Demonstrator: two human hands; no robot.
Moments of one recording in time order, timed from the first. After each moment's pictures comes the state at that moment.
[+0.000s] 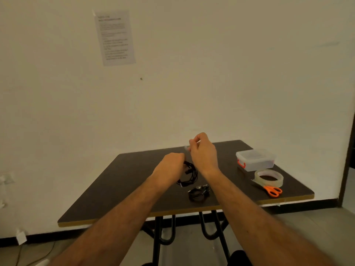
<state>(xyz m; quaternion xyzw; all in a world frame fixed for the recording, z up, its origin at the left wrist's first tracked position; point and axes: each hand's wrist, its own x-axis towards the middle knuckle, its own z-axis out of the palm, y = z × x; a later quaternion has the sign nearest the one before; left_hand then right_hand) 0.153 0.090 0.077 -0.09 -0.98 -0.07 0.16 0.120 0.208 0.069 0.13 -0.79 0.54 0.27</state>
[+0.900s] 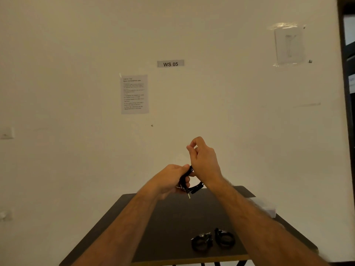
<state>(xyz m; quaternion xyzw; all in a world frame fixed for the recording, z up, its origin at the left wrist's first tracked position) 0.240 0.096 0.203 -0.11 -0.80 -0.60 0.03 0.174 0.218 0.204 0.28 -0.74 0.44 0.42</state>
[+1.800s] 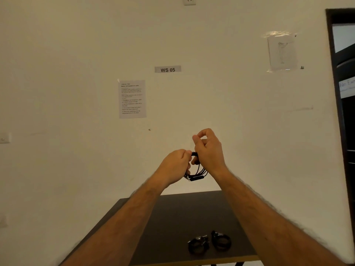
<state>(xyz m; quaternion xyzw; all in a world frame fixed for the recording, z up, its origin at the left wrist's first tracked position) 0.246 0.124 0.232 -0.16 -0.87 -0.39 0.26 0.196 0.244 0.235 0.28 -0.67 0.59 0.36</state>
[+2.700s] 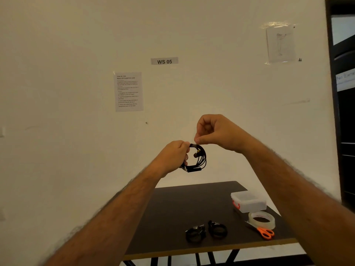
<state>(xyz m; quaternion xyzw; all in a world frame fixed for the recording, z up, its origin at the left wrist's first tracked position) 0.248 0.127 0.235 -0.16 -0.86 -0.43 0.22 0.240 0.305 0.277 0.41 -0.79 0.41 0.22</state>
